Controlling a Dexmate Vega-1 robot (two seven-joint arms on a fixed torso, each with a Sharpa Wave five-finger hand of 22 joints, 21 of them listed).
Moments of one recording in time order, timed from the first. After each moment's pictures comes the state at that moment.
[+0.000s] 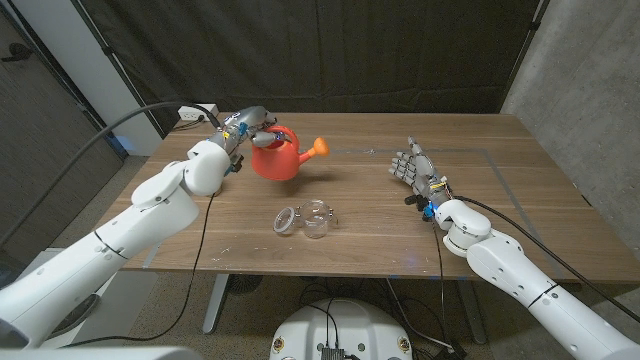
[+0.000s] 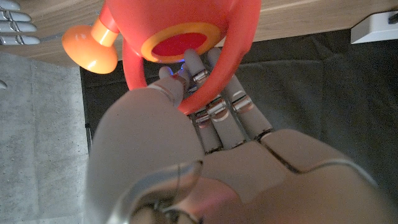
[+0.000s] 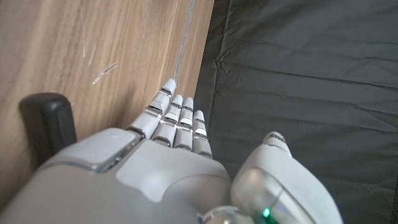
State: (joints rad) left arm 0.95 0.88 0.35 -2.11 0.40 0.44 0.04; left_hand 1.24 0.10 0.62 -0.06 0.18 0.98 0.00 0.45 0.53 0.97 -0.08 0.35 0.66 1.13 -0.15 0.18 0.38 0.82 -0.04 0.66 0.17; right arm -1.13 -0.62 -0.35 -1.85 0.74 -0.03 -0.29; right_hand 0.32 0.04 0.09 -0.03 0.19 0.24 0.09 0.20 0.19 0.33 0.11 0.22 0.18 0.30 0.05 0.20 0.19 0.39 -0.04 0.30 0.18
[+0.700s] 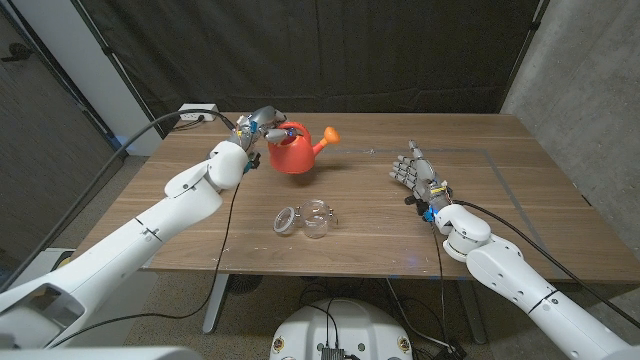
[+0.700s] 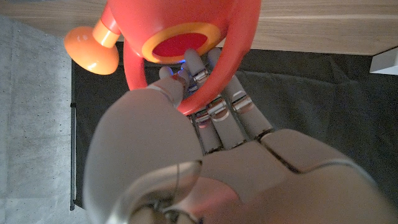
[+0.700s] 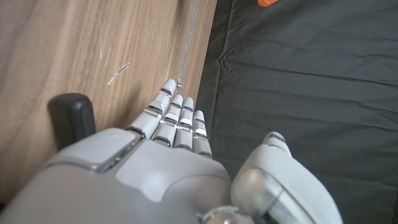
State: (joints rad) left arm 0.78 0.77 0.50 -1.91 0.27 0.36 0.15; left_hand 1.23 0.11 0.63 -0.06 0.19 0.98 0.00 0.44 0.52 0.99 -0.08 0.34 0.65 1.13 -0.15 0.19 0.35 0.82 -0.04 0.65 0.17; right arm -1.16 -0.62 -0.34 -1.85 0.73 -0.01 -0.30; right_hand 0.32 0.04 0.09 -0.03 0.19 0.24 0.09 0.20 0.19 0.33 0.11 0.22 0.18 0.30 0.05 0.20 0.19 0.39 -0.04 0.30 0.18
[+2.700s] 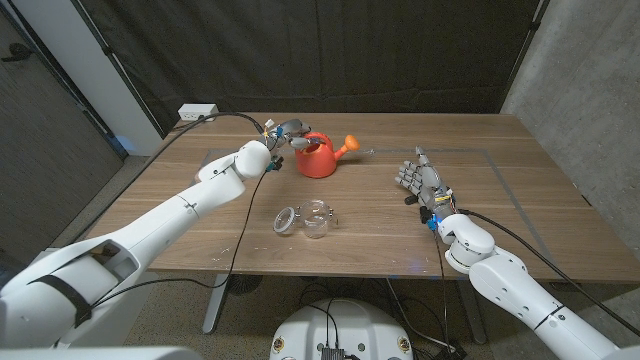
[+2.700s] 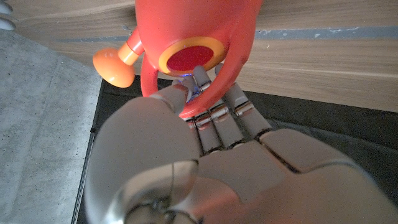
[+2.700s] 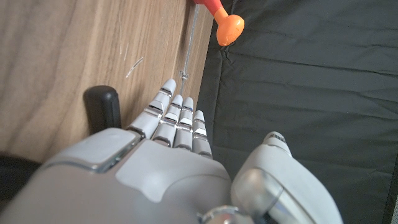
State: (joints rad) left arm 0.55 0.65 0.70 -1.55 0.20 0.16 0.01; left_hand 1.13 0.13 0.63 -0.03 0.18 0.78 0.01 0.32 0.43 0.80 -0.07 0.19 0.59 0.83 -0.12 0.18 0.32 0.60 -0.01 0.53 0.17; right arm -1.22 -0.61 -0.33 -1.88 0.71 0.03 -0.34; right_hand 0.31 0.04 0.09 -0.03 0.19 0.24 0.08 0.20 0.19 0.33 0.11 0.22 0.18 0.30 0.05 0.19 0.19 0.40 -0.03 0.28 0.18
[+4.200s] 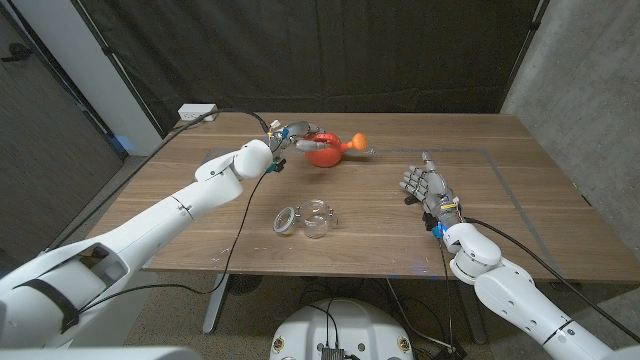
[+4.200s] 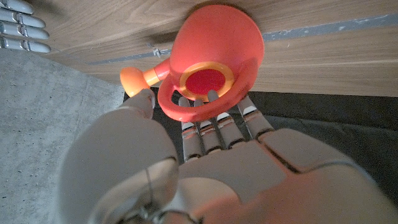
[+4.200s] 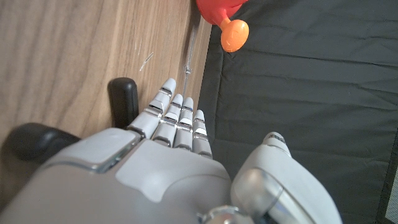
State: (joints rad) left arm 0.58 0.69 0.70 -1.66 0.26 0.15 -0.05; left_hand 0.85 -0.02 0.42 0.10 0.18 0.56 -0.08 0.21 0.32 0.46 -0.09 0.18 0.46 0.40 -0.01 0.18 0.23 0.31 0.11 0.32 0.18; right arm -1.29 -0.62 -0.30 -1.90 0.71 0.08 -0.35; right_hand 0.31 0.04 0.09 -0.04 0.19 0.25 0.07 0.20 0.19 0.33 0.11 0.22 0.18 0.31 0.05 0.19 0.19 0.40 -0.03 0.28 0.18
